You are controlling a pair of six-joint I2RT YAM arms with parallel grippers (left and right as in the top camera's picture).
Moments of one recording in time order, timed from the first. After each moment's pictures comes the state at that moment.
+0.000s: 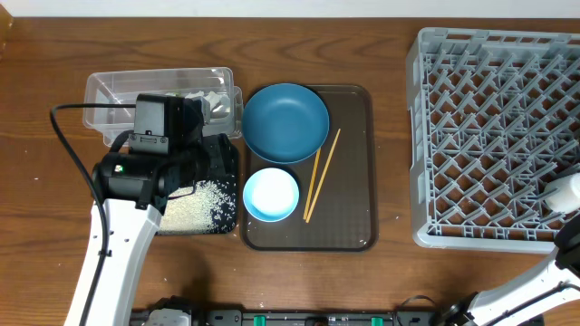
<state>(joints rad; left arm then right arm) -0.12 1.22 1.18 -0.99 0.28 -0.33 -0.76 2.05 1.90 -1.21 0.04 0.33</state>
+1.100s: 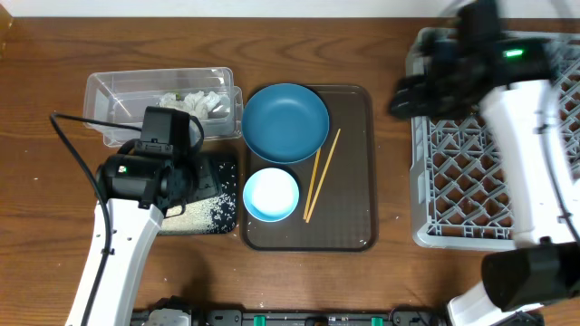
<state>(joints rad) -0.12 1.22 1.14 -1.19 0.00 -0.38 0.21 1.76 1.80 -1.30 -0.28 0.10</state>
